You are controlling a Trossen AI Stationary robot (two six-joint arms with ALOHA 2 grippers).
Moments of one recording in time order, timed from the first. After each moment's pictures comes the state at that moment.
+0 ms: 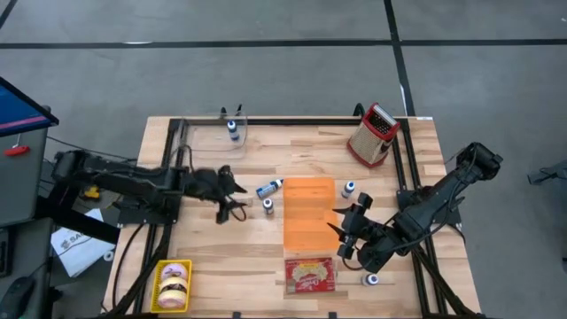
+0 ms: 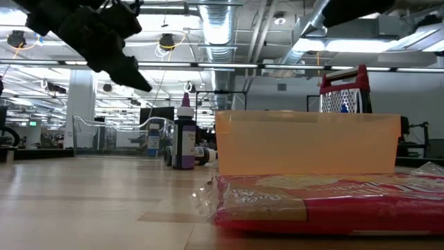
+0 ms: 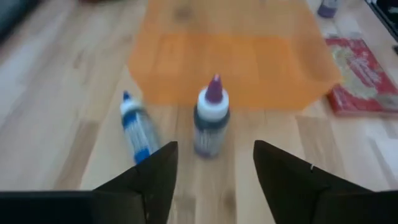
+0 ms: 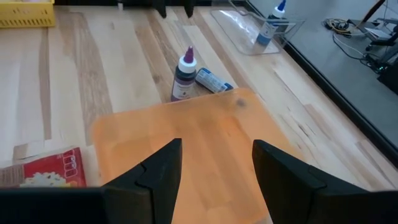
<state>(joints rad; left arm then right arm) -0.07 0.99 0.49 -0.09 -0.12 -0.08 0.70 1.41 1.07 -0.70 0.94 0.72</state>
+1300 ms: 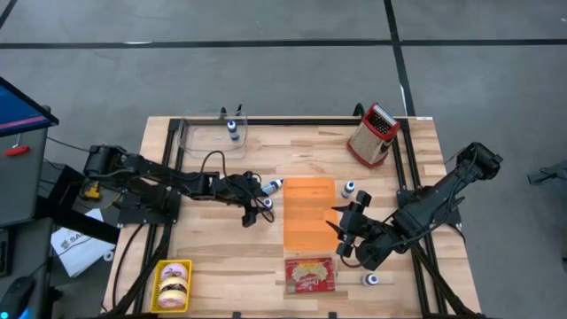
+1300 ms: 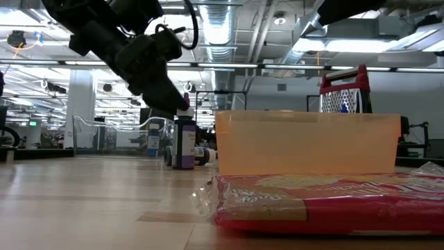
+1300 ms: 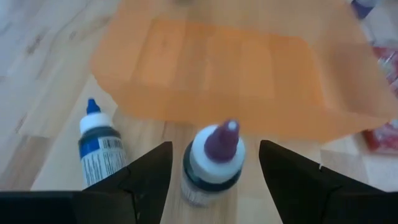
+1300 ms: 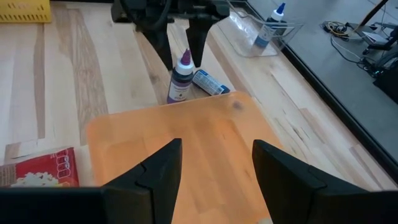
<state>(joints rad) -0.04 1.43 0.62 0.17 -0.08 -0.16 0.68 1.41 1.09 -0.71 0.93 0.67</state>
